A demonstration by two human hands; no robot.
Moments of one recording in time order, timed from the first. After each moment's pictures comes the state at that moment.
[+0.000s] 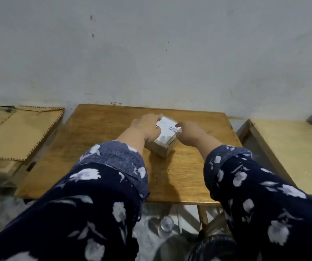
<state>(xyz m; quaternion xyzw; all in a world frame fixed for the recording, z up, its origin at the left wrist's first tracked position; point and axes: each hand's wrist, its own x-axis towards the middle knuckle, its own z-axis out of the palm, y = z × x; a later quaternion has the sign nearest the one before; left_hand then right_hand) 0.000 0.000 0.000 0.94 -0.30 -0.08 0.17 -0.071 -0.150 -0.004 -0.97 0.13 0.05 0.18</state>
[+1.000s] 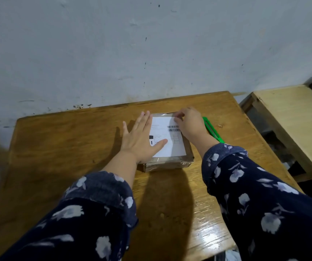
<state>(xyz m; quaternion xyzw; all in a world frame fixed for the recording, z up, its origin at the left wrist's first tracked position) 0.165 -0.020 -0.122 0.90 -0.41 -0.10 0.09 0.102 -0.185 -0.090 -0.91 0.33 -0.08 0.25</state>
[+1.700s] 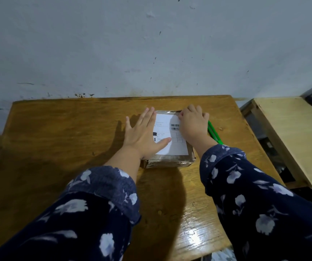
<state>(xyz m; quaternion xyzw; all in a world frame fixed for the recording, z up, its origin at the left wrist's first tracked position) 0.166 -0.022 -0.124 0.90 -0.40 -0.09 0.12 0.109 -0.178 -0.093 -0.95 0.30 -0.01 -0.01</state>
